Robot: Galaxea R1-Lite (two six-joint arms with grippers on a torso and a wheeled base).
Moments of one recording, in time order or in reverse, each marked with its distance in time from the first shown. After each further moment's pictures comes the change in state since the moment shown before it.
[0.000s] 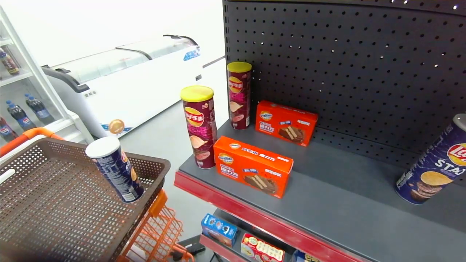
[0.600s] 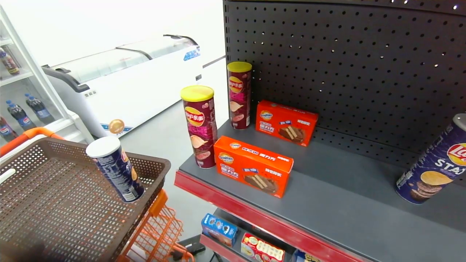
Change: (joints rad) left arm 0.063 0.512 -0.180 -0.104 -0.040 -0.019; right arm 0.000 0.000 0.000 0.000 0.000 0.000
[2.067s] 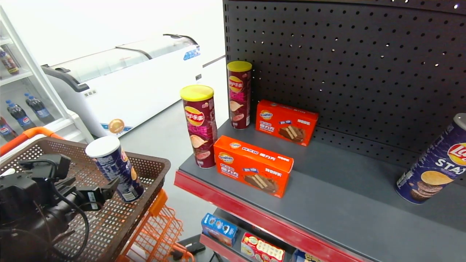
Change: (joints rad) left arm 0.078 1.197 0.098 -1.295 -0.027 0.061; right arm -0.001 0.000 0.000 0.000 0.000 0.000
